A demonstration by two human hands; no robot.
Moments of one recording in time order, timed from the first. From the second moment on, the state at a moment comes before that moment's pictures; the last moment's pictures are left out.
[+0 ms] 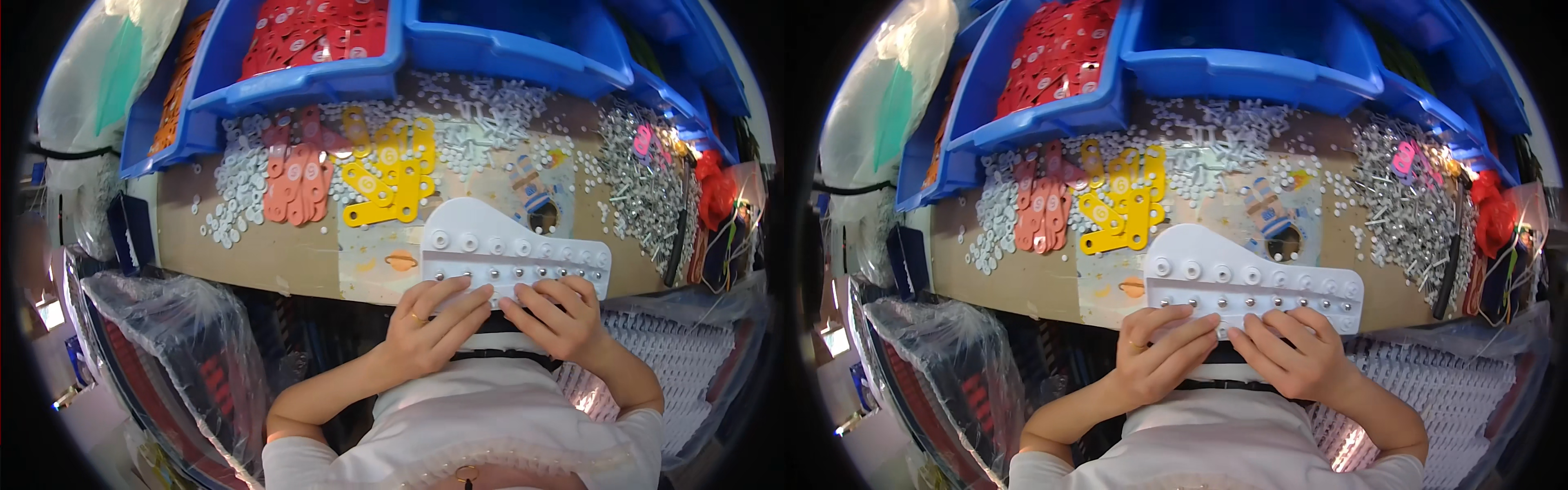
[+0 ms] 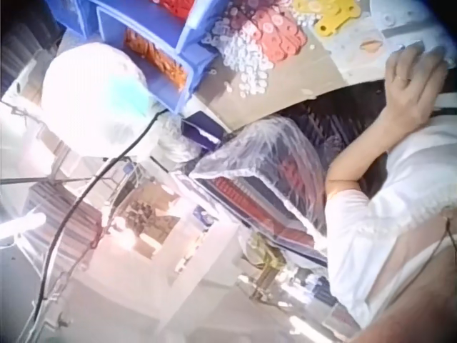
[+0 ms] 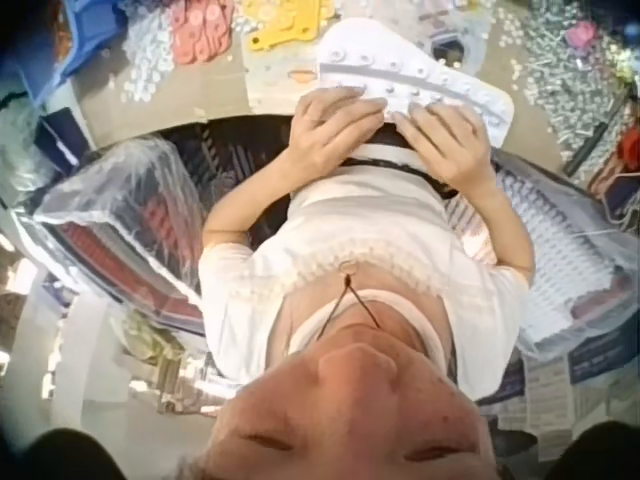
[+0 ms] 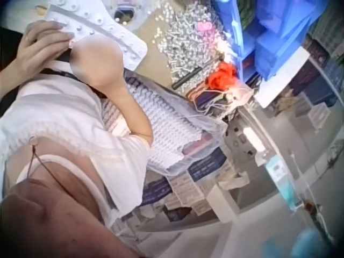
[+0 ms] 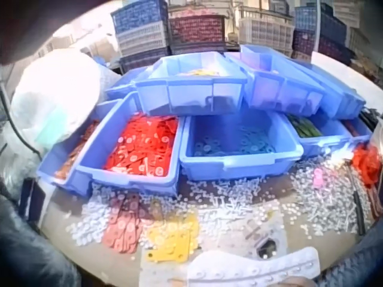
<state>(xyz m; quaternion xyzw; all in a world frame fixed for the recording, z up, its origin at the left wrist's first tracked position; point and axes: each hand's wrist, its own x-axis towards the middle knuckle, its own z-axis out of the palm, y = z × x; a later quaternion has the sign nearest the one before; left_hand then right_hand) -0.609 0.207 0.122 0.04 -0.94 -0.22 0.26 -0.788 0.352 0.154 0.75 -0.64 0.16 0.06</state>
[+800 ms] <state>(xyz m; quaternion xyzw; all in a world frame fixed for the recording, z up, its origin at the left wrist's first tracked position) -0.584 0.016 0.160 0.43 -0.81 -0.12 0.37 -0.759 0.088 0.136 0.76 -0.58 0.27 -0.09</state>
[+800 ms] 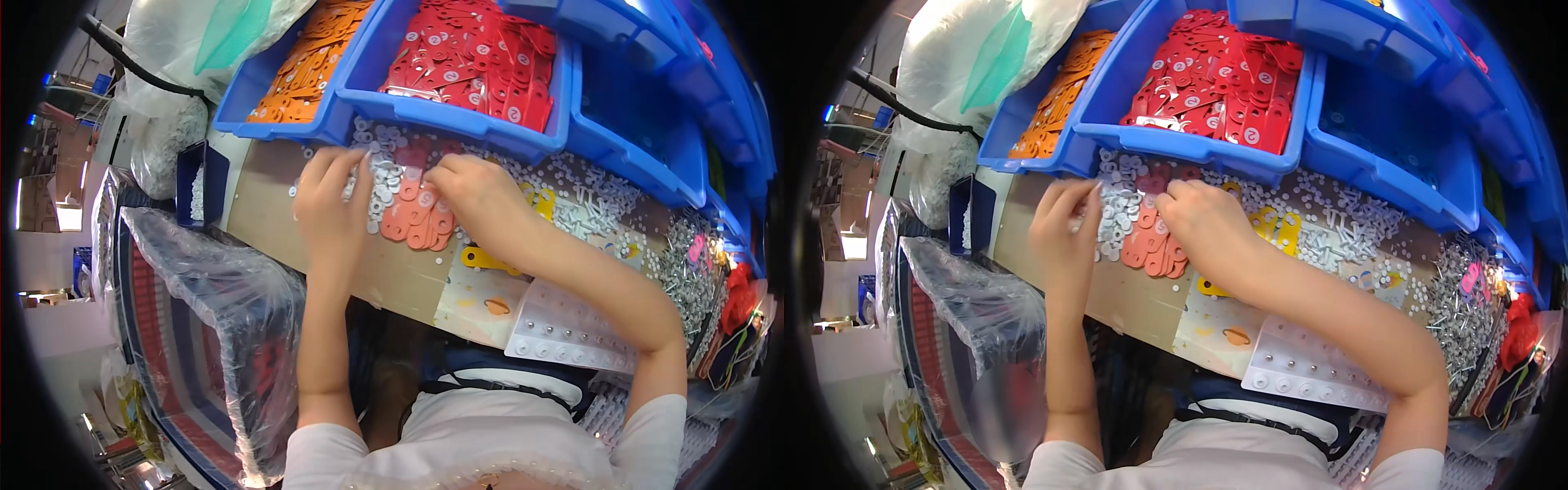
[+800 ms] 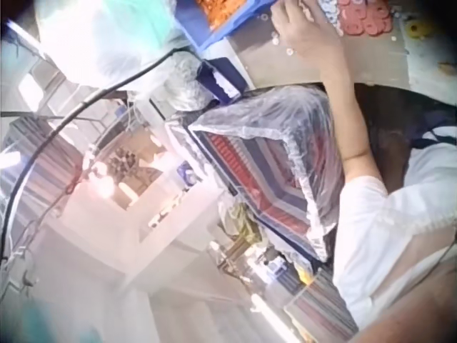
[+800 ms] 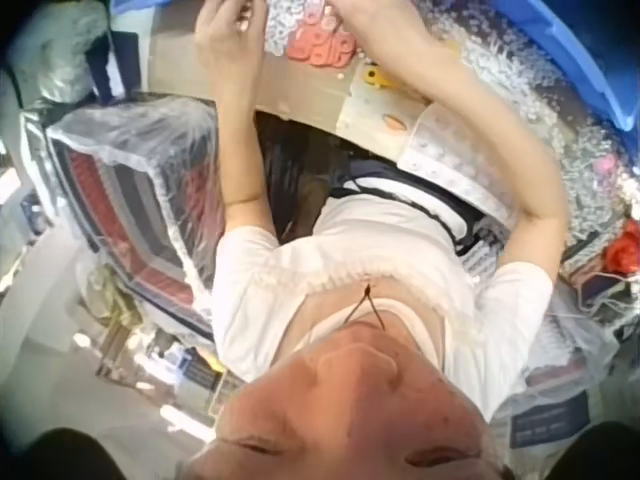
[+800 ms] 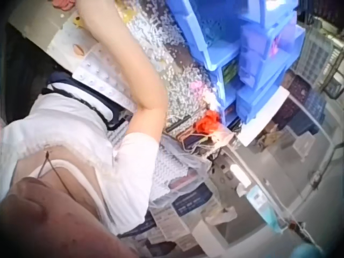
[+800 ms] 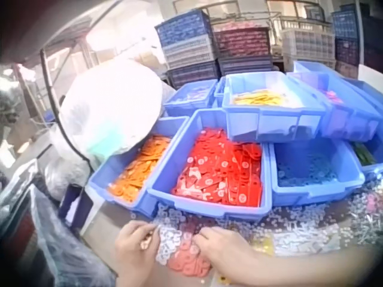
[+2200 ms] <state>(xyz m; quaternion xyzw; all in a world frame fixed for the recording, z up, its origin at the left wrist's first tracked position) -0.716 0.183 0.142 -0.06 -0.90 -0.41 0.15 -0.832 0.355 0.169 0.38 -0.79 0.38 -0.28</state>
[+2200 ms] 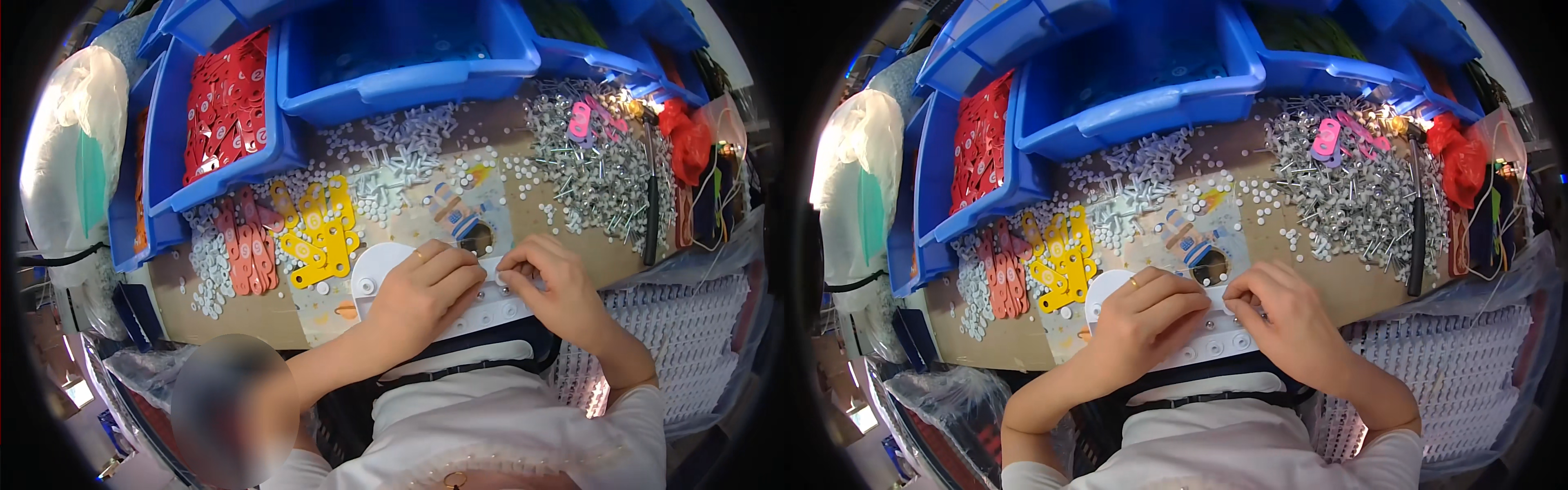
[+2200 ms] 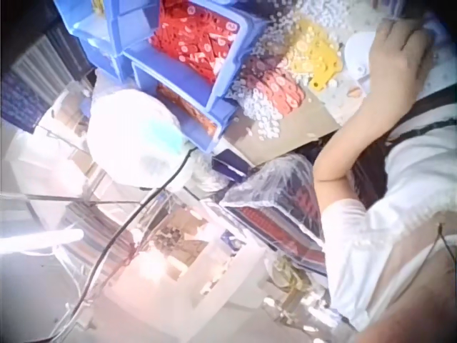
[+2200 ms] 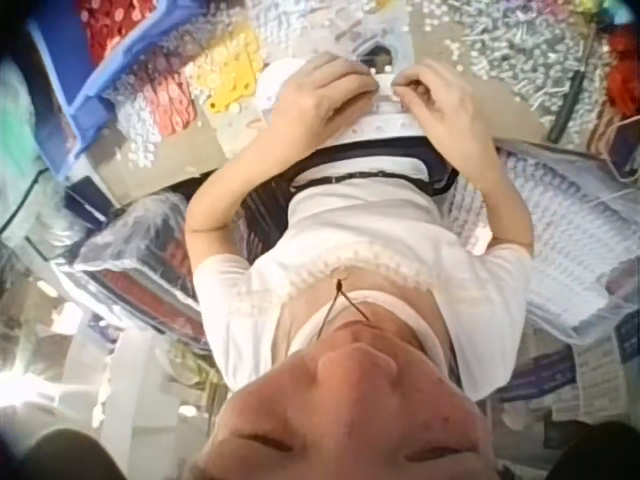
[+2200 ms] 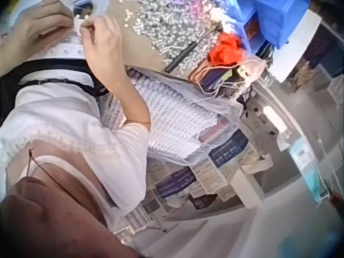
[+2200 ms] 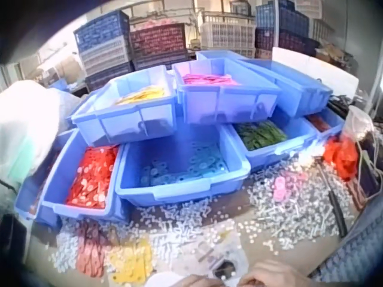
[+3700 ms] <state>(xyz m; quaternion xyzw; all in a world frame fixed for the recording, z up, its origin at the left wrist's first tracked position) -0.568 0.125 0.174 0.43 -0.87 -0.23 0.04 -0.843 0.334 0.194 0.51 -0.78 0.32 -0.16</state>
